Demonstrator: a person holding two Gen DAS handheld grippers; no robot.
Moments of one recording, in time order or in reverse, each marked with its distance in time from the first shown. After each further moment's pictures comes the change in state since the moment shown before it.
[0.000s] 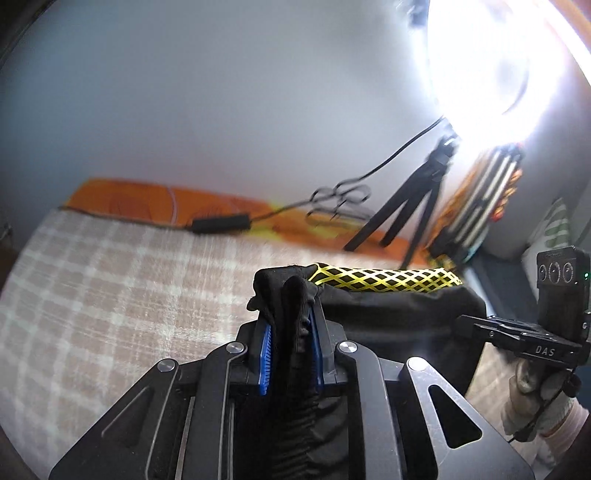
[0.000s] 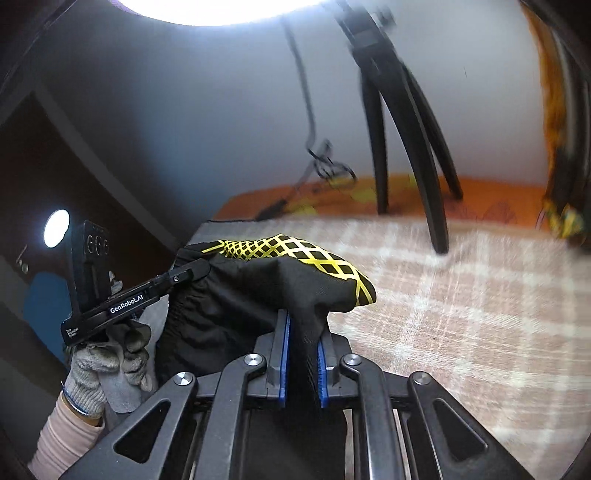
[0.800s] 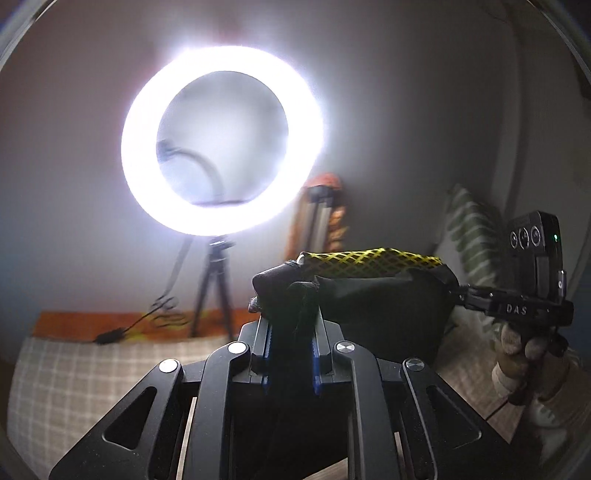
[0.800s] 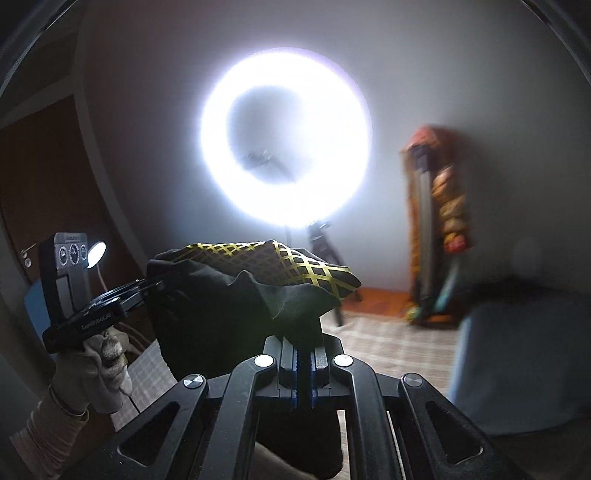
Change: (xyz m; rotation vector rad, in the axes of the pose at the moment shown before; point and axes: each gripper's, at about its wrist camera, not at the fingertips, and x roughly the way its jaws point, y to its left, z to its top) left arm -0.107 -0.224 0.022 0.306 -0.224 -0.189; right arm -0.269 -0.005 -0.011 -0.099 -0.301 -0.142
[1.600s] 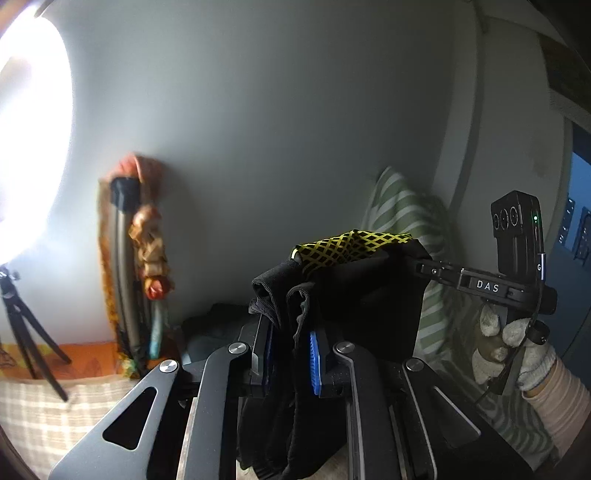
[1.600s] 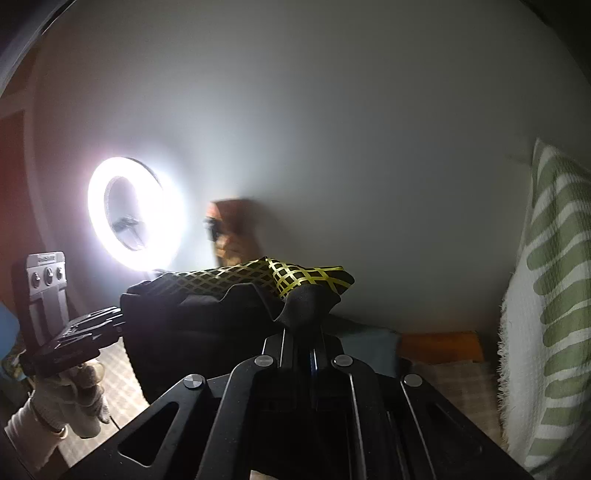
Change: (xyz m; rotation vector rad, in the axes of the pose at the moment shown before) left arm 0.183 -0.174 0.023 0.006 0.044 -0.255; right arm -0.111 -0.208 0.038 0.034 -0.059 -0.305
